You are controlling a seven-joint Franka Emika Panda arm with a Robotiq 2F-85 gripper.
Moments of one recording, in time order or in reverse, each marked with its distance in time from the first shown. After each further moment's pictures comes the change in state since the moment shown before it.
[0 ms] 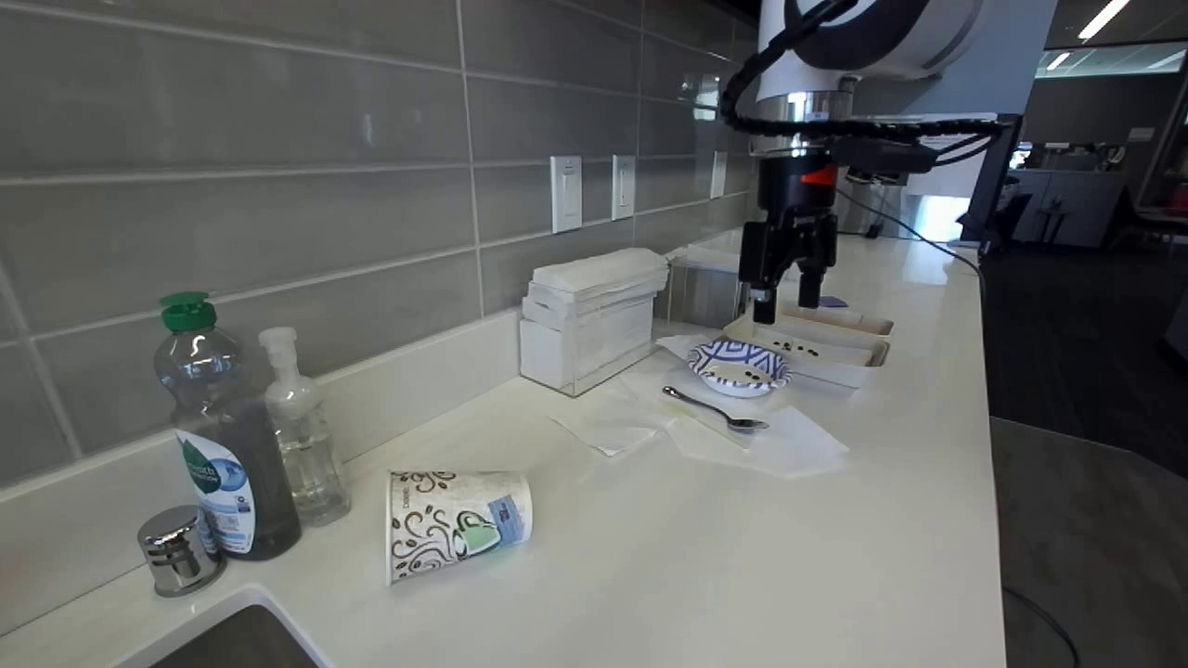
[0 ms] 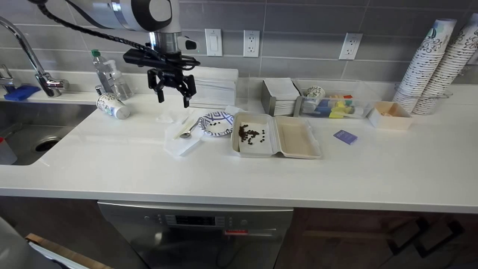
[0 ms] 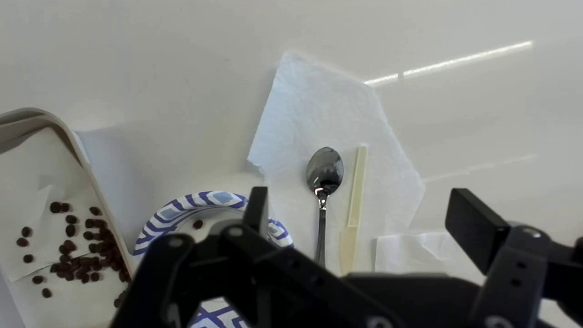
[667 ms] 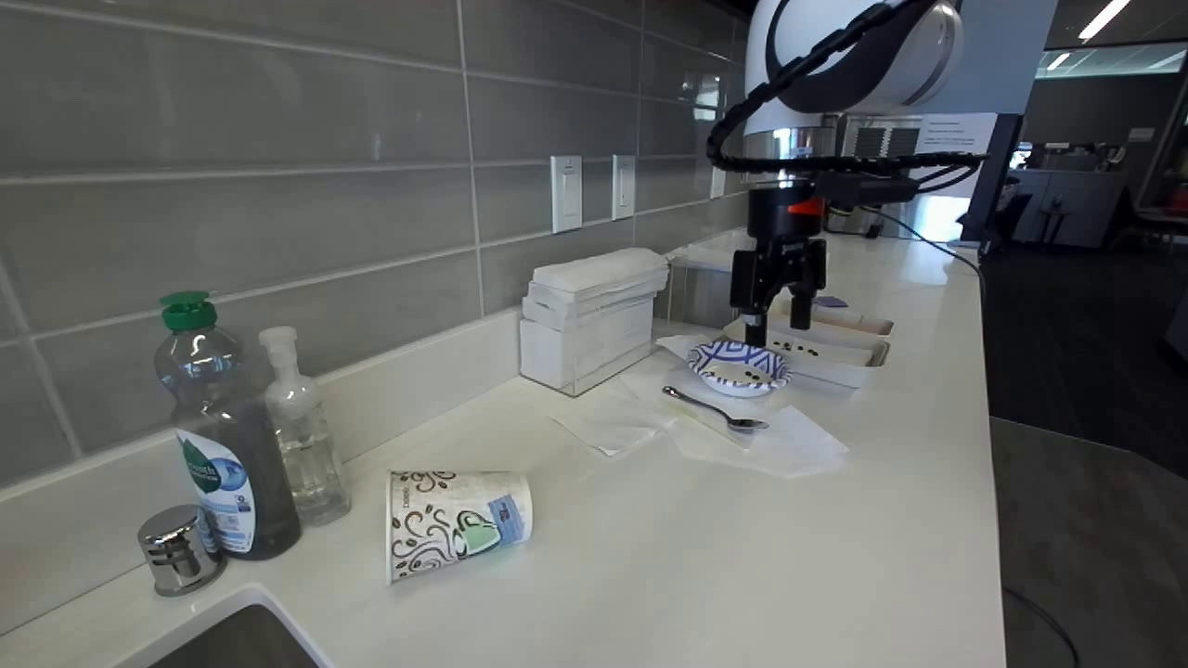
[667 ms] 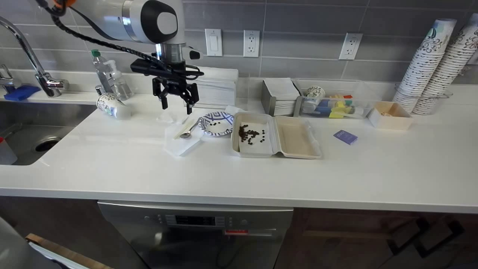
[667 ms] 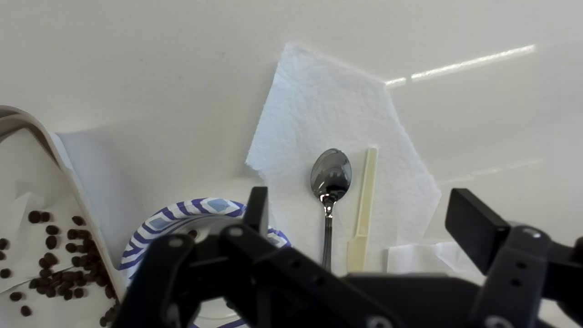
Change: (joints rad) arm 0.000 0.068 -0.004 0.008 0.000 0.040 0.001
